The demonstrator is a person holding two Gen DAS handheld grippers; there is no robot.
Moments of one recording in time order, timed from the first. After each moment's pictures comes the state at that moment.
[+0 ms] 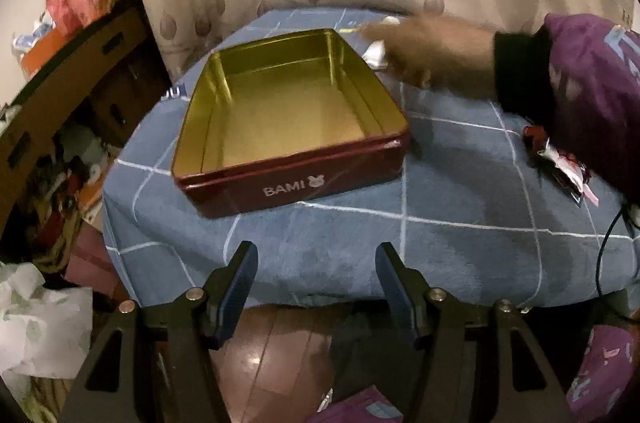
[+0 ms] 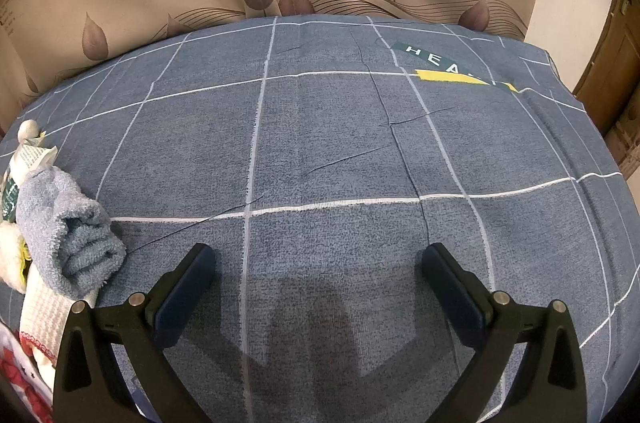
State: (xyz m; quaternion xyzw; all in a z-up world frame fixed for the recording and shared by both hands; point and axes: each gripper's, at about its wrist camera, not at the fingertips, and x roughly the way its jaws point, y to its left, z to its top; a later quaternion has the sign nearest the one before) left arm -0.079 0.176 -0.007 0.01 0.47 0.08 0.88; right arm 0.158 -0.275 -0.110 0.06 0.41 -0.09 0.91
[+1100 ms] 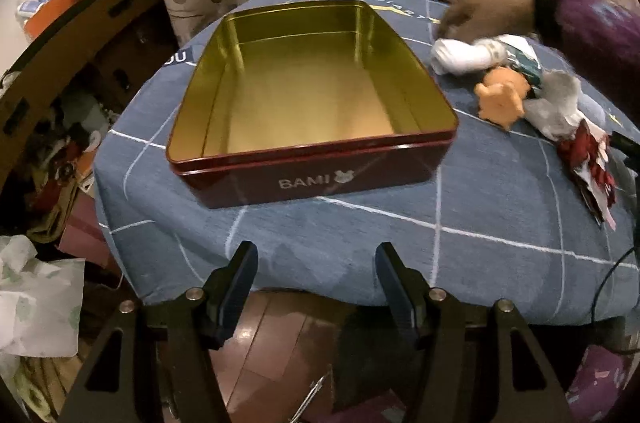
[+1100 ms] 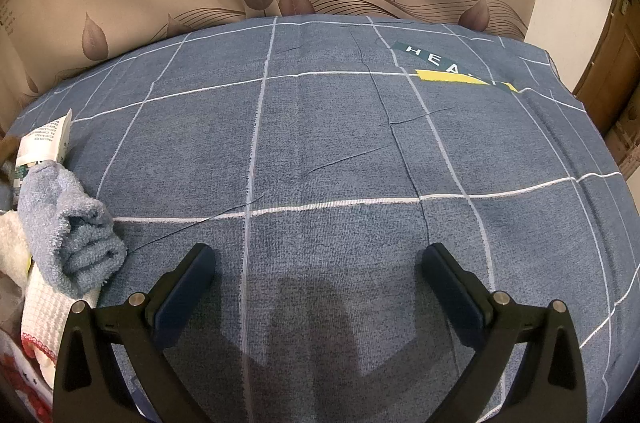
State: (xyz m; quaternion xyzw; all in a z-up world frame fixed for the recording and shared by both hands) left arm -0.055 0.200 -0.028 -0.03 0.50 0.11 0.86; right arm 0.158 -0.275 -0.110 0.06 0.41 -0.09 0.90
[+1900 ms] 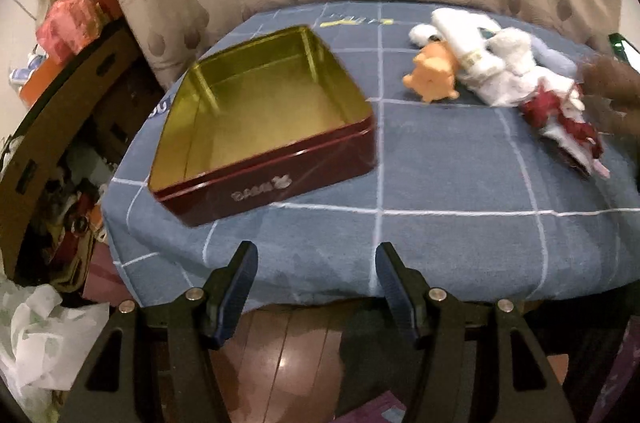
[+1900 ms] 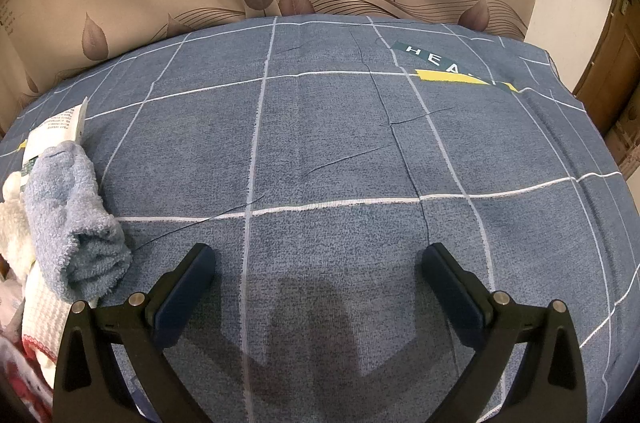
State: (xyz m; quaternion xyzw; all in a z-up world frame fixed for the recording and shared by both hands) left arm -0.071 0.145 -0.022 0.07 0.47 0.09 0.87; right arm 0.158 -0.274 -0.110 0.06 0.41 -0.09 0.90
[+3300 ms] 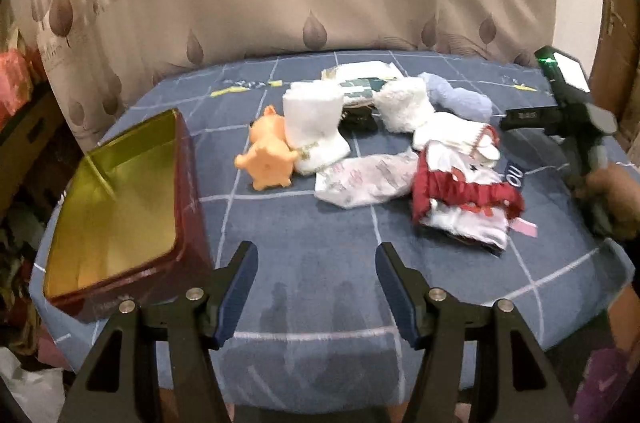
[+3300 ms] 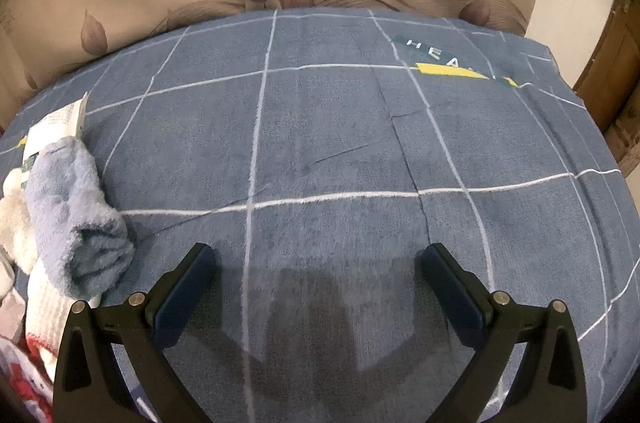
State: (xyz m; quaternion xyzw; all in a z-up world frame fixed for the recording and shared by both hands) left arm -0.022 0.054 -0.011 0.07 0.40 -0.04 0.91; right arm 0.159 -0.276 -0.108 0.06 0.43 -0.08 0.90
